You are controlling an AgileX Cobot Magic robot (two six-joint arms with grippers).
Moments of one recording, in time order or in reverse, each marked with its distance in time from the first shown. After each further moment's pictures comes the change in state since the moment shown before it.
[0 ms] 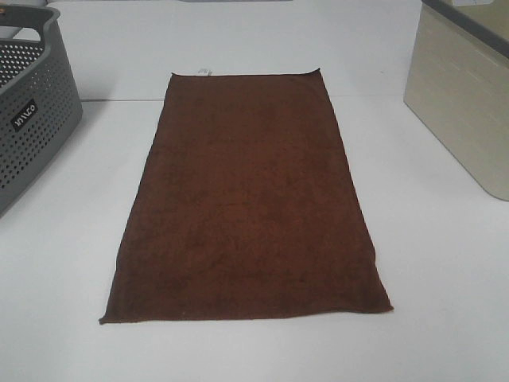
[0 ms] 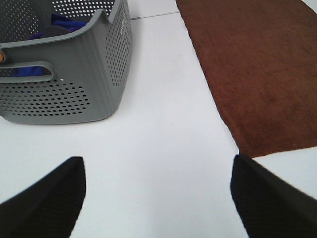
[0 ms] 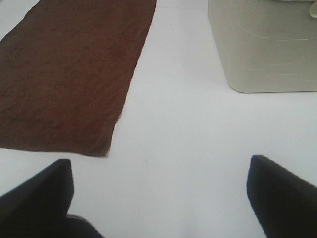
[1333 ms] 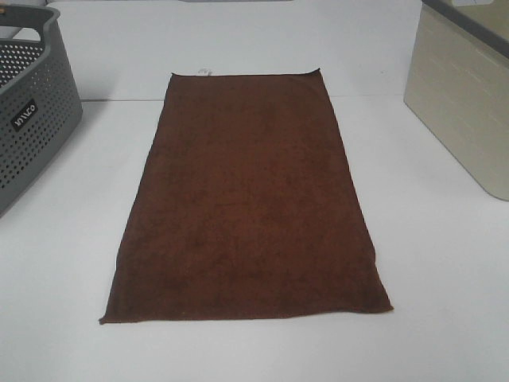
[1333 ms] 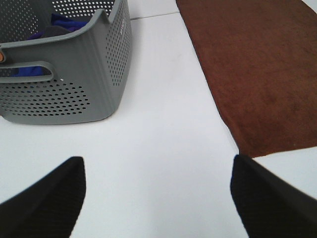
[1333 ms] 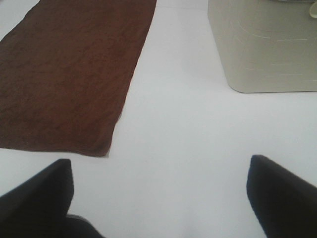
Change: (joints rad) left arm 0.000 0.000 0.000 0.000 0.000 0.000; right arm 0.000 0.000 0.000 0.000 0.000 0.000
